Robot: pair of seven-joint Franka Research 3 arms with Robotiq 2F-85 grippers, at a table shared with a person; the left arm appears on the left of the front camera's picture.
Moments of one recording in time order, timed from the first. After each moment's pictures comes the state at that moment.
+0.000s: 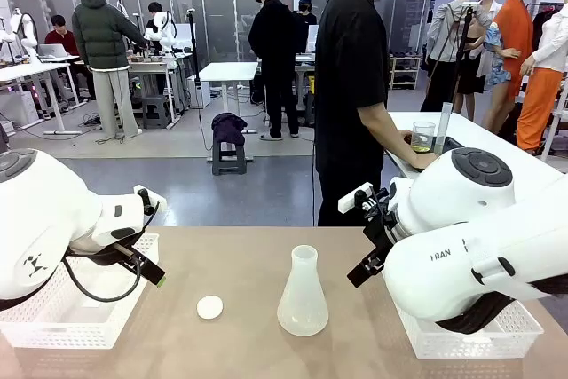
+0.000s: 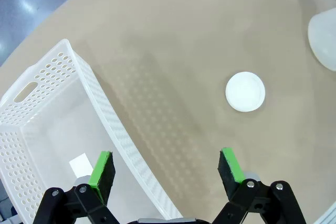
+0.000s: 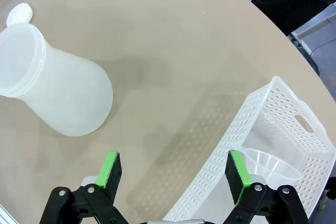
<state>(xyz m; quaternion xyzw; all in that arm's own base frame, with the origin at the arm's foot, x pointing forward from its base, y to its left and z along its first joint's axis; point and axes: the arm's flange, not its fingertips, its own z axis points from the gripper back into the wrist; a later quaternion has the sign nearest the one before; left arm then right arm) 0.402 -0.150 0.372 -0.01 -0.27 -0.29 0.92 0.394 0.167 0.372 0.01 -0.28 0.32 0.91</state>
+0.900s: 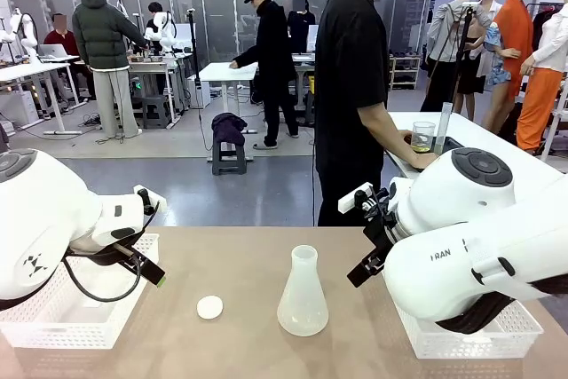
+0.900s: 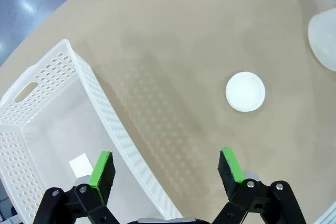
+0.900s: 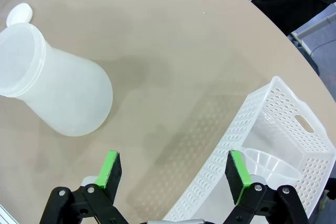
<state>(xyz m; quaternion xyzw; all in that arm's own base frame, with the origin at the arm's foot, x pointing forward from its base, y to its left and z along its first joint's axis) 0.402 -0.150 0.372 -0.01 -0.27 -0.29 0.92 0.394 0.167 0.372 0.01 -0.28 0.32 0.91</state>
